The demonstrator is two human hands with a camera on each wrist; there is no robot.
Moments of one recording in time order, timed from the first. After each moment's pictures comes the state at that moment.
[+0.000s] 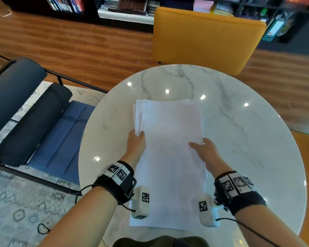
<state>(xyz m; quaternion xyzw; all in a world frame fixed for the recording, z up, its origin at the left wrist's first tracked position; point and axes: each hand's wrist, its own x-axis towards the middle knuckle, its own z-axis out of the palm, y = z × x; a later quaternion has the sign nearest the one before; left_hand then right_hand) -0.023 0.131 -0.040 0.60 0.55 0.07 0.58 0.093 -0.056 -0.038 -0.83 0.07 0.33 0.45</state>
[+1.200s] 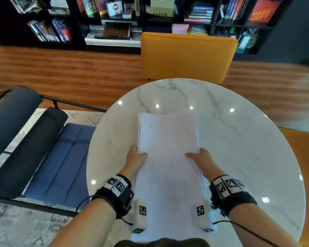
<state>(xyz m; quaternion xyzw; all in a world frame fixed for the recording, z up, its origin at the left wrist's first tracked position) -0.062 0.150 -0.044 0.66 0.44 0.02 0.61 0.052 -0.041 -0.032 -0.80 0.12 0.30 0.50</state>
